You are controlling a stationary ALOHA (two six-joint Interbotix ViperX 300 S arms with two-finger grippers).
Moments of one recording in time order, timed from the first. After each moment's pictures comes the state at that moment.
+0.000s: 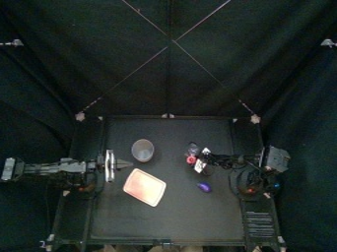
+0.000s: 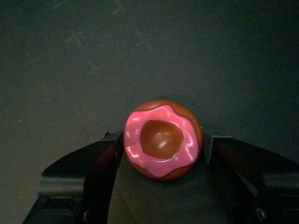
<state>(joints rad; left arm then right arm) 0.11 -0.96 1.23 0.01 -0.30 0.00 -0.40 -0.01 0.99 0.14 -0.13 0.01</state>
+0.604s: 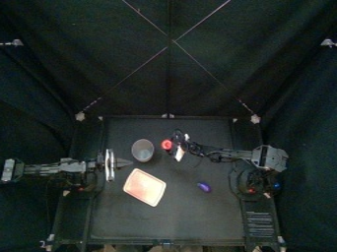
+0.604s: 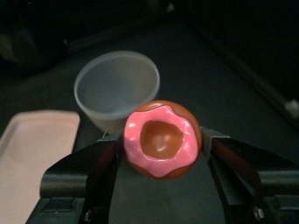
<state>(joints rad) 0.14 -0.96 1.24 0.01 -0.31 0.00 -0.35 0.03 0.54 0.08 -0.22 0.00</state>
